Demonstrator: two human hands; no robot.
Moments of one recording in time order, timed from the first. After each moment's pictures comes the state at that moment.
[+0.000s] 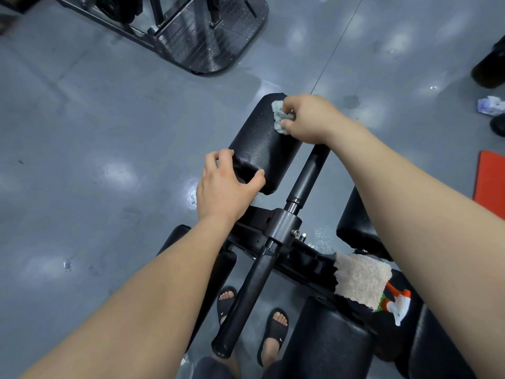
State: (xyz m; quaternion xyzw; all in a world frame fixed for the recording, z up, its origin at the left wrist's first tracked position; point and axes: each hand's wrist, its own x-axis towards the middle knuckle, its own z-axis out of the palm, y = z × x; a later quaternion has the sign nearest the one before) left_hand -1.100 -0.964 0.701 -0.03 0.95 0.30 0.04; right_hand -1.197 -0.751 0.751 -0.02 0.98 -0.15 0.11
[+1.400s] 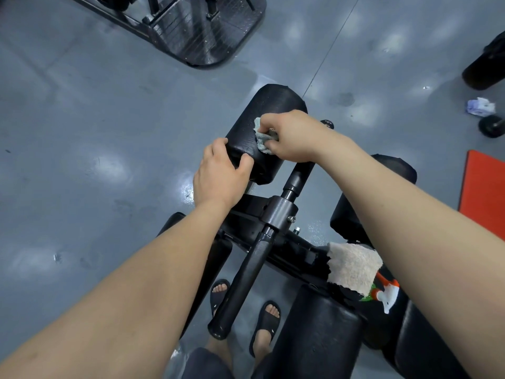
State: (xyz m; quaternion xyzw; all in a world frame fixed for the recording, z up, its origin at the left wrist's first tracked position) left_hand -1.103 -0.964 0.703 -0.07 0.94 0.32 0.07; right_hand -1.146 -0.785 0.765 -0.11 0.97 -0.15 0.15
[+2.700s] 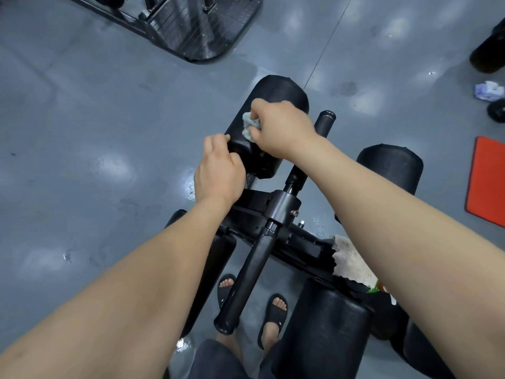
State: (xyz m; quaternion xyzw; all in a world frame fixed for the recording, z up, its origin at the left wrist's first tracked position) left_hand -1.102 -0.967 0.706 -0.05 0.94 0.32 0.07; right_hand -1.149 -0.818 0.746 -0.05 0.99 -0.14 0.05
